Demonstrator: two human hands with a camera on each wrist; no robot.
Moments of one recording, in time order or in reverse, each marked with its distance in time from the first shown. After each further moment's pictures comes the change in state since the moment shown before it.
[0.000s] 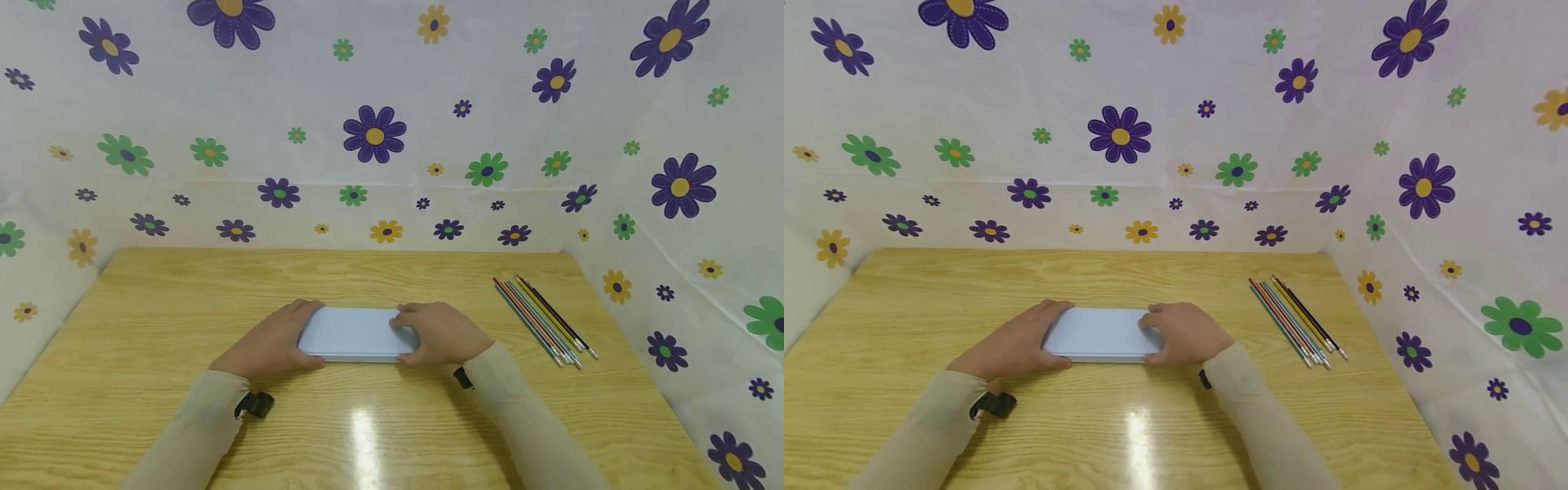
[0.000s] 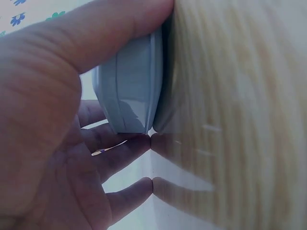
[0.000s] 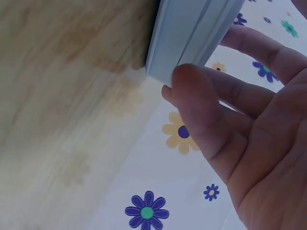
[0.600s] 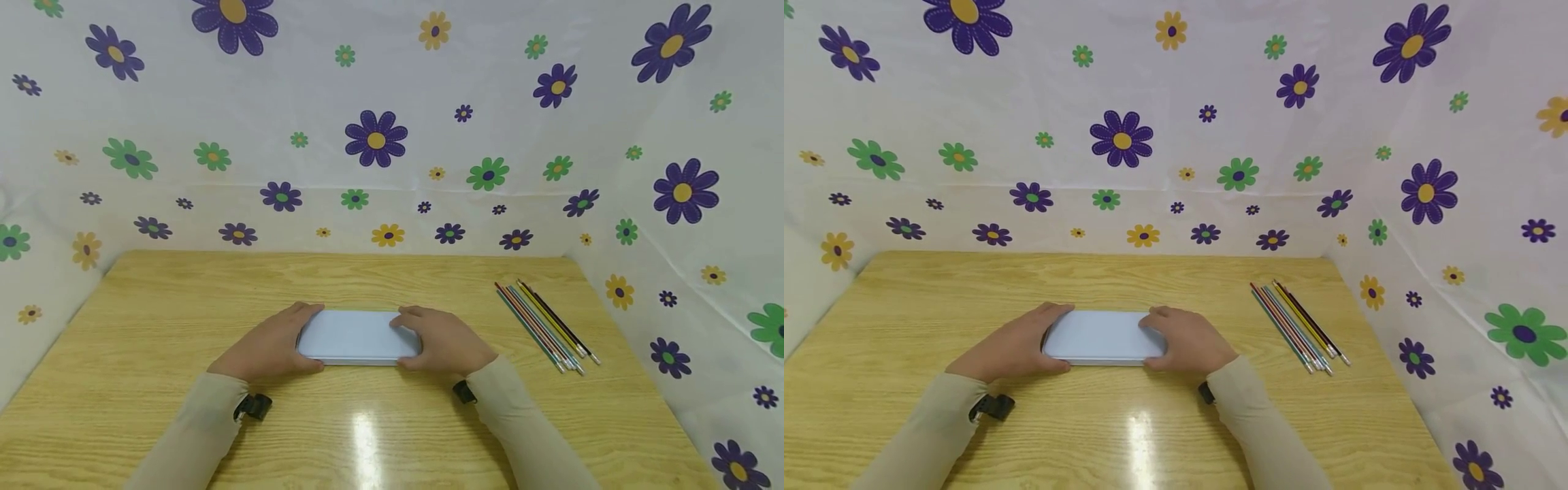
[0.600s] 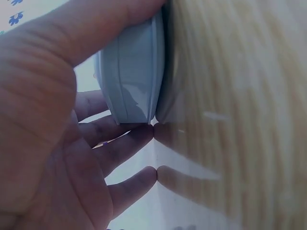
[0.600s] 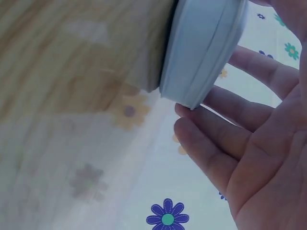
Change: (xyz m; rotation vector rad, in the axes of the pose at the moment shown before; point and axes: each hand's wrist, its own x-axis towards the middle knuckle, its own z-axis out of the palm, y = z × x) left_hand -0.001 -0.004 -0.001 -0.030 0.012 0.007; right_hand -0.003 0.006 0.015 0.085 0.059 0.070
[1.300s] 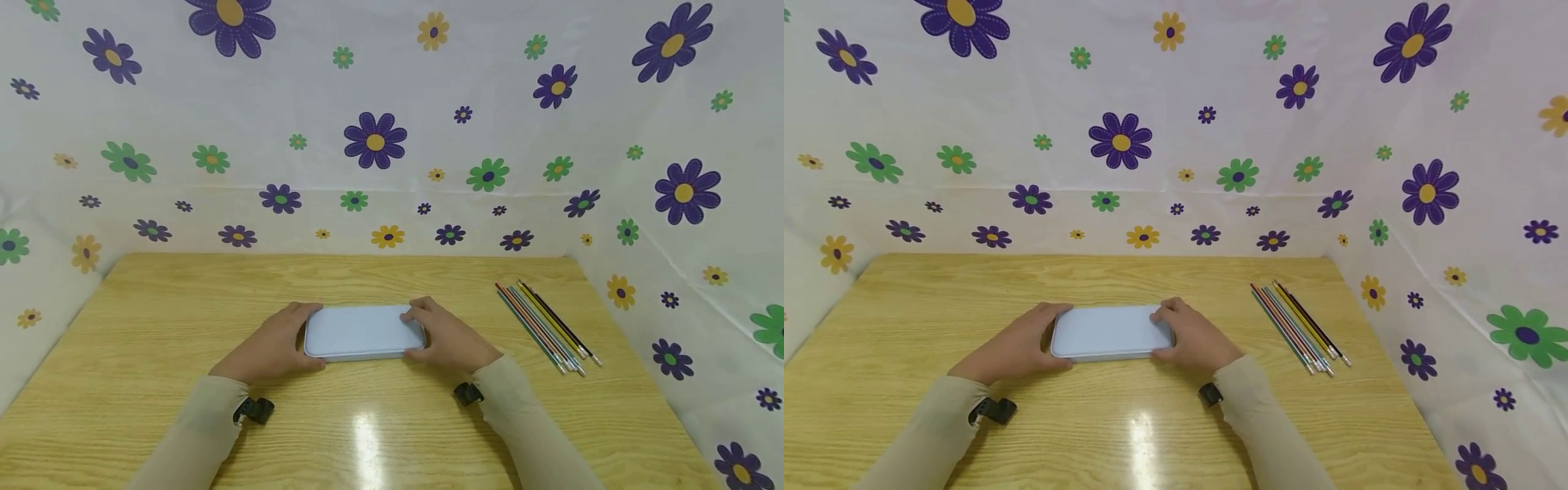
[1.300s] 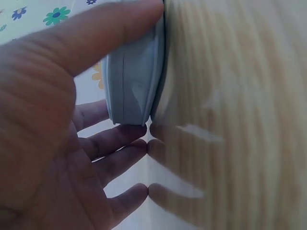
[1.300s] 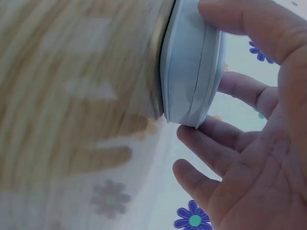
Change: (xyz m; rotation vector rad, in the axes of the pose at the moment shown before) left_hand 0.005 -0.006 0.004 -0.091 0.023 -0.043; right_hand 0.000 0.015 0.002 0.276 -0.006 0.088
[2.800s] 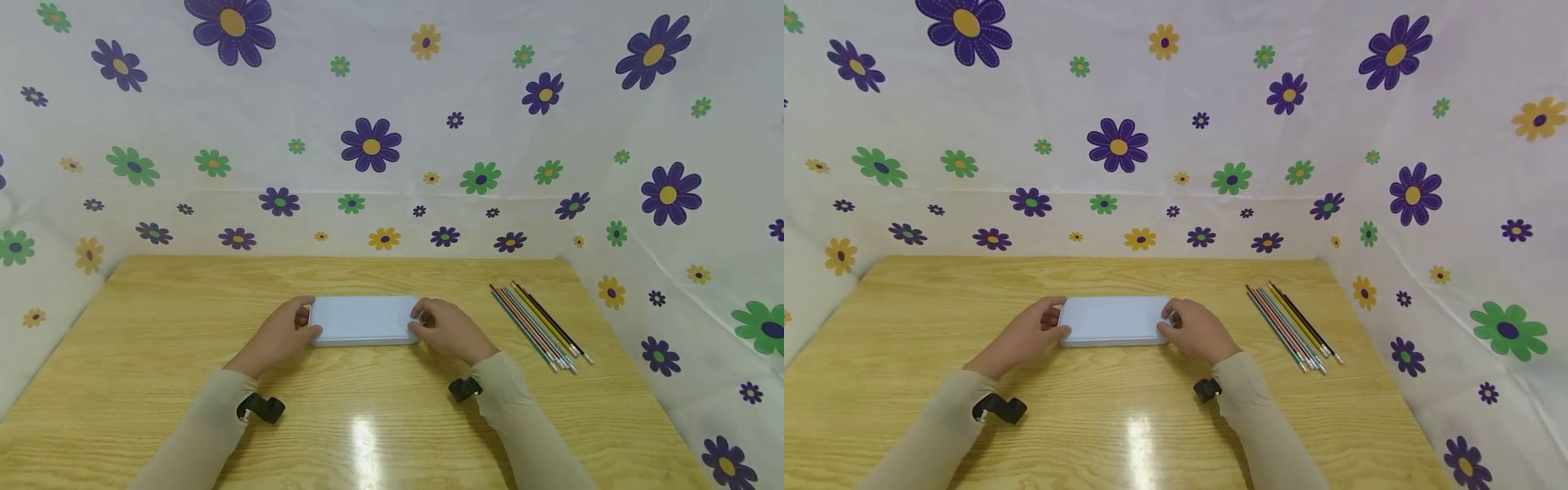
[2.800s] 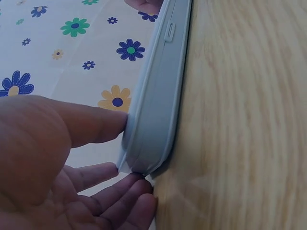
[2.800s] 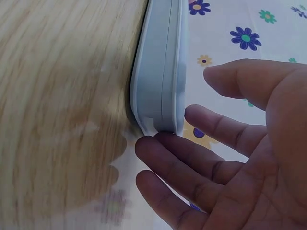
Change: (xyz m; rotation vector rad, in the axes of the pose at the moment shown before) left_hand 0.013 0.017 0.000 -0.316 0.081 -0.231; right_hand 0.000 0.003 -0.009 0.132 0.118 0.167
